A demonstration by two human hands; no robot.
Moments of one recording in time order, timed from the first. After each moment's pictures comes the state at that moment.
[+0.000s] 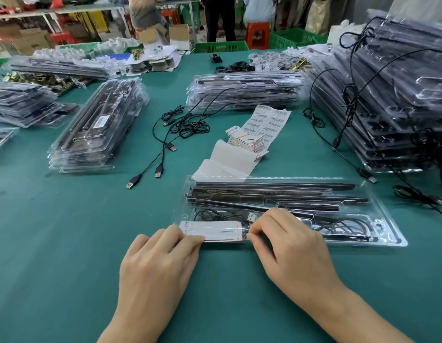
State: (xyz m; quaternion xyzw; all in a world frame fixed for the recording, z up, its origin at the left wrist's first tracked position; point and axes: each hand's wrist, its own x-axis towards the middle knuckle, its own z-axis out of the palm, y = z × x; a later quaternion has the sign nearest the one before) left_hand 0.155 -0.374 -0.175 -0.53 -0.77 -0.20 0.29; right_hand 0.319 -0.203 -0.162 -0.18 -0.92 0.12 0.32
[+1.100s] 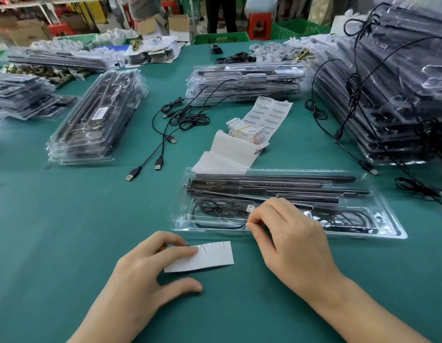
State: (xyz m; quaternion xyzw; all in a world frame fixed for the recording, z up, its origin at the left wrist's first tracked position) left_hand 0.149 -0.410 -0.161 -0.53 -0.80 -0.29 -0.07; right_hand 0.317 -0.201 -0.165 -0.17 -0.92 0.12 0.34
